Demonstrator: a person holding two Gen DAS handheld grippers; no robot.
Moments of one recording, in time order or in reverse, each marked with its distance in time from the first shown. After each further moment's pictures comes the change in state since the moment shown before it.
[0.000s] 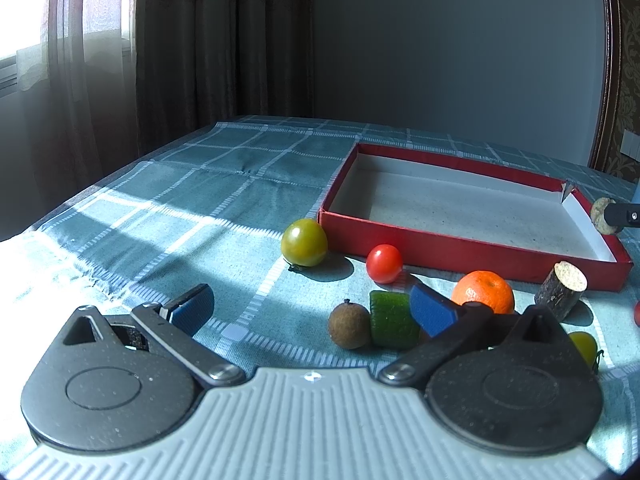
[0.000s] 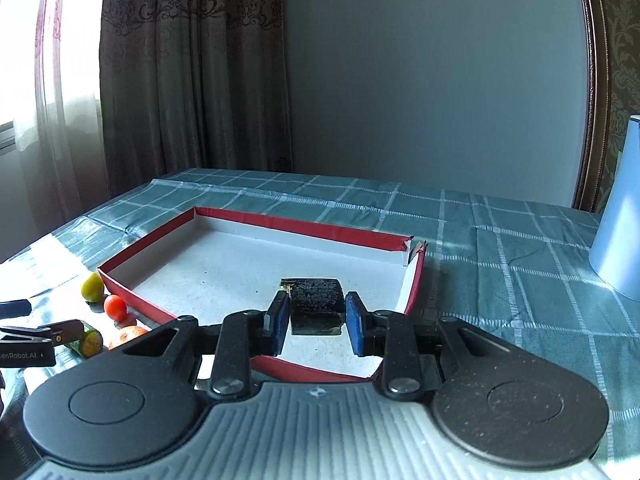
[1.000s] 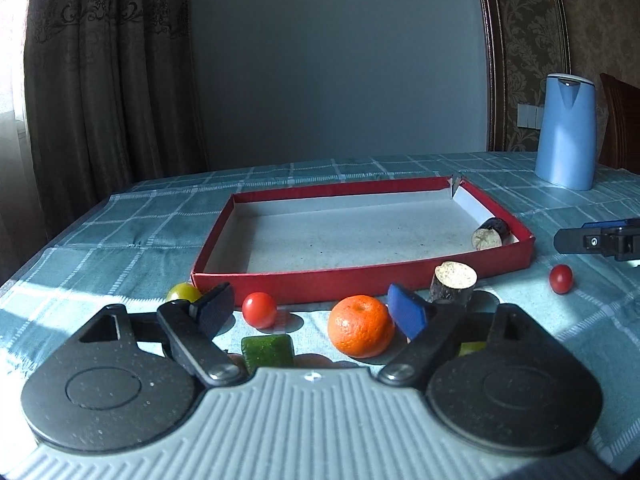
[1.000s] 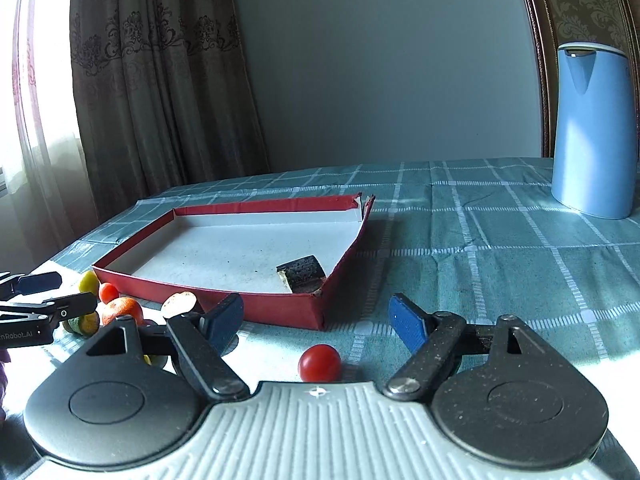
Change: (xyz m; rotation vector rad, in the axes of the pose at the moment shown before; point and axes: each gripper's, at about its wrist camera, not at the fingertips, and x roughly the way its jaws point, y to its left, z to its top) left arm -0.022 -0.048 0.007 0.246 -0.074 -0.269; right arm -0.136 0.000 -0.094 0.161 -0.082 0.037
